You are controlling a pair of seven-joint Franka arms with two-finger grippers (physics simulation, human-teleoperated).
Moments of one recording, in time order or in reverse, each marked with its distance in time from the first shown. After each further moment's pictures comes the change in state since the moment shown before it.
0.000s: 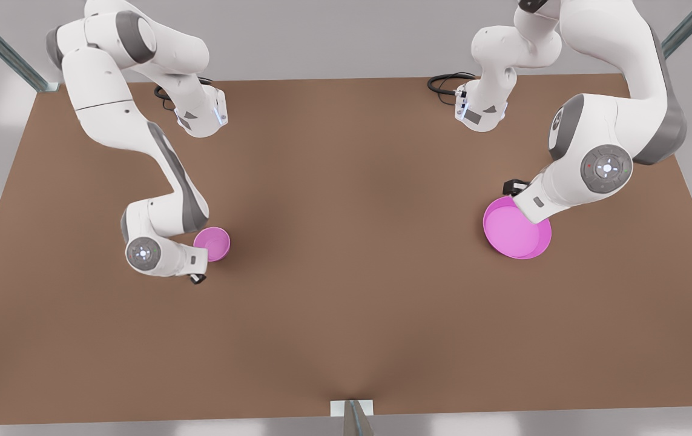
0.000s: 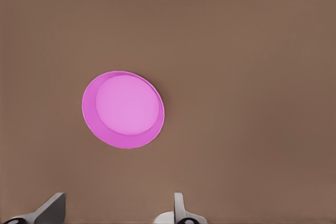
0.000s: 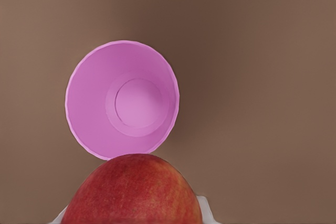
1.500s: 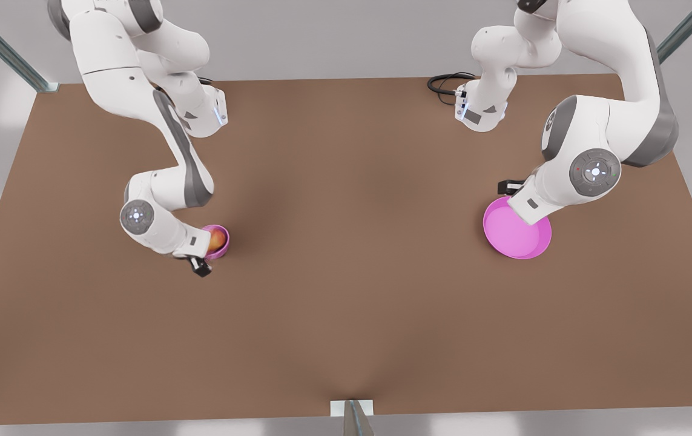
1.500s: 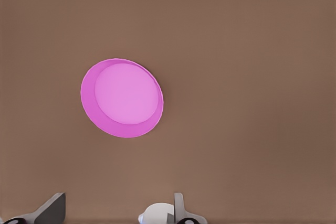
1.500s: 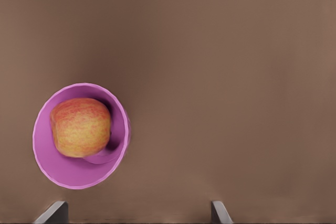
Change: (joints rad) left arm -0.005 0.008 -0.017 0.001 0.002 -0.034 -0.101; right arm 0.205 -0.184 -0.202 -0.145 0.183 0.177 0.066
